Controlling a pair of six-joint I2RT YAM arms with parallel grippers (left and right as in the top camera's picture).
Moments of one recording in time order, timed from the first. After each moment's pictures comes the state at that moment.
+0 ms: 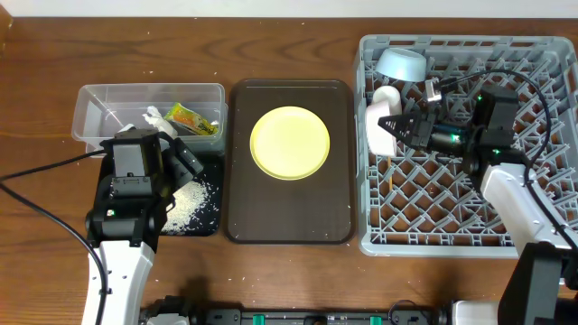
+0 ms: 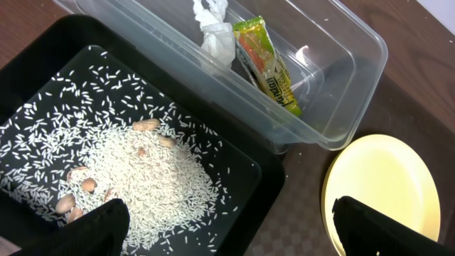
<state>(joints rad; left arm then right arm) 0.02 1.03 0.87 -0.74 -0.11 -0.62 -0.08 1.55 0.88 0.02 -1.17 0.60</state>
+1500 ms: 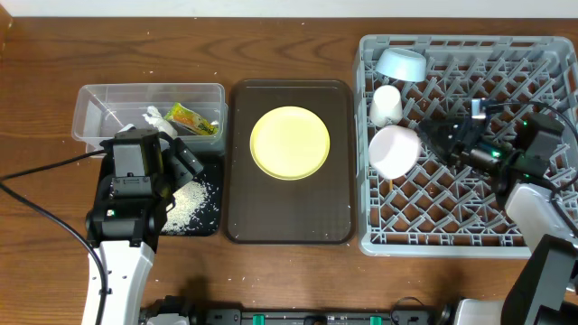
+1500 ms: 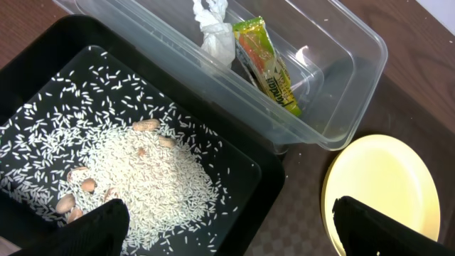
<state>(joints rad) 0.02 1.03 0.87 -0.74 -0.11 -0.62 -0.35 1.55 0.74 0.19 -1.31 0.81</state>
